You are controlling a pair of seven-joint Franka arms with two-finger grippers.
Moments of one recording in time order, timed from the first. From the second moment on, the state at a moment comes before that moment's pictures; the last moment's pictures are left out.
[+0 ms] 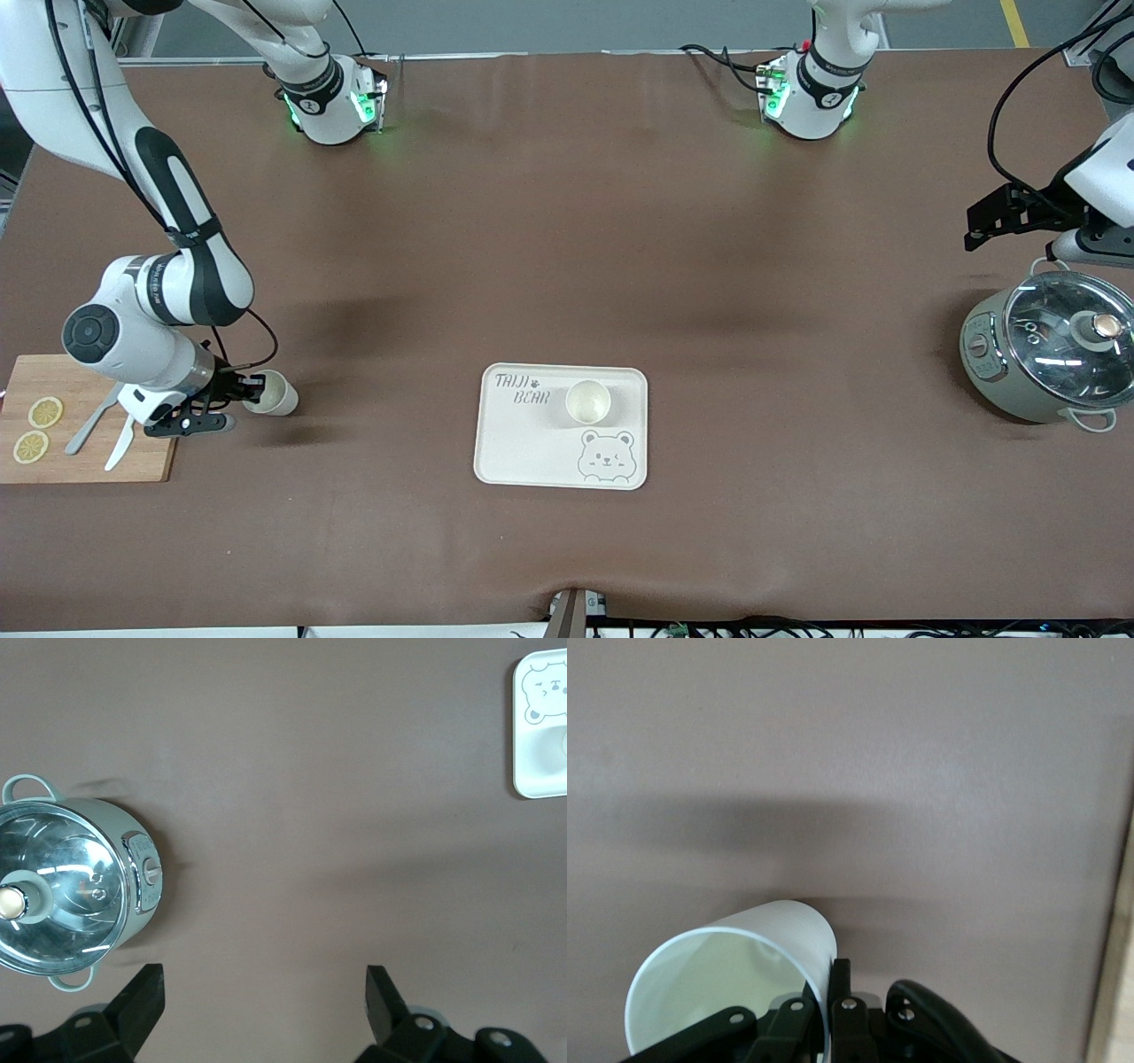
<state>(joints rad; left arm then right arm) -0.04 -0.02 0.02 -1.65 0.00 1.65 0.13 -0.20 0.55 0.14 -1.82 -0.11 2.33 -0.11</state>
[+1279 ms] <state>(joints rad) -0.05 -0.01 0.02 -1.64 0.00 1.65 0.12 0.12 0.37 0.23 -1.58 0.09 1.90 0.57</state>
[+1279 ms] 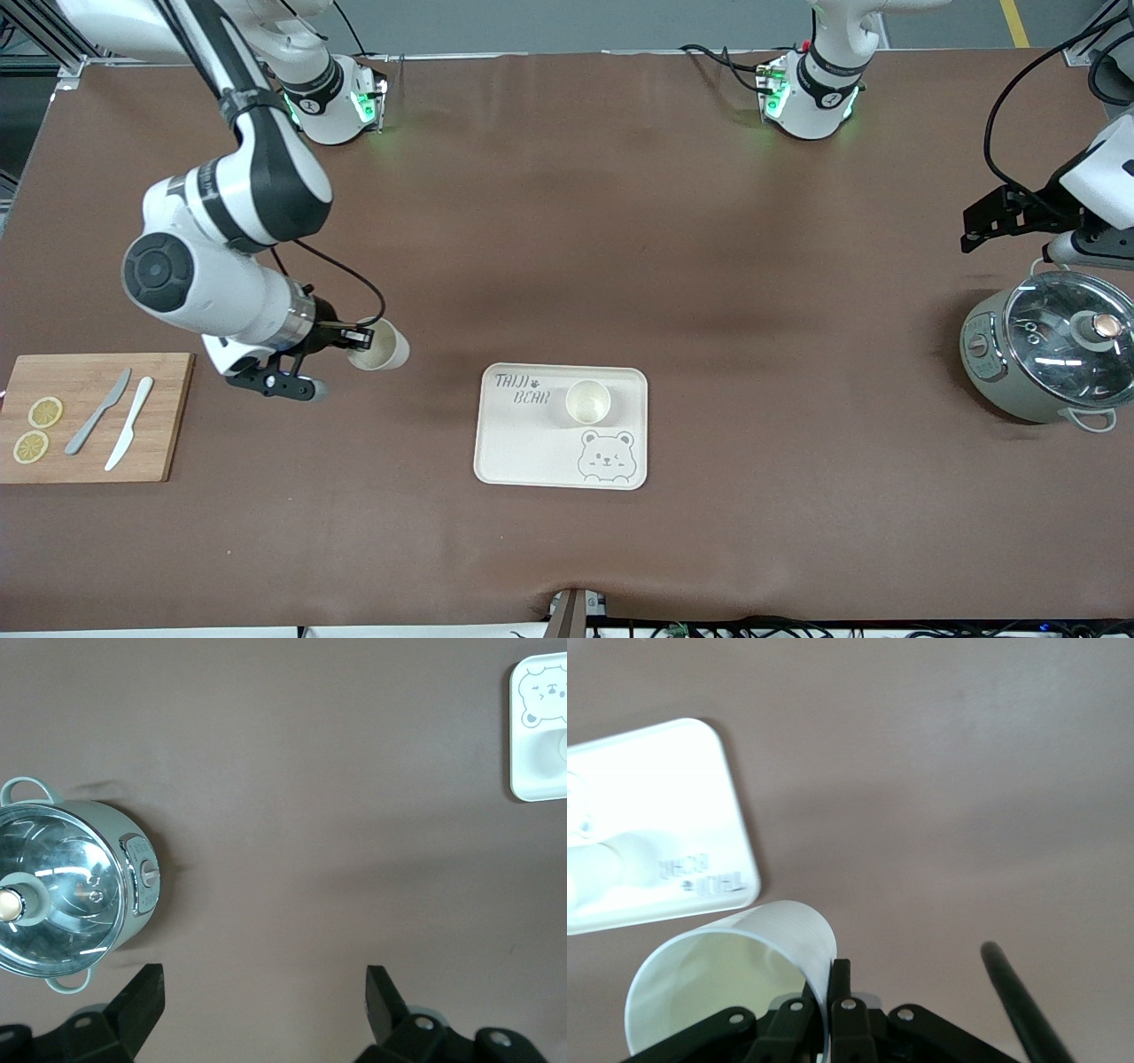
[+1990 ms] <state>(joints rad) -0.05 -0.01 0.02 -1.62 0.00 1.65 0.12 0.31 0.57 0.22 -1.46 0.07 2.09 0.88</state>
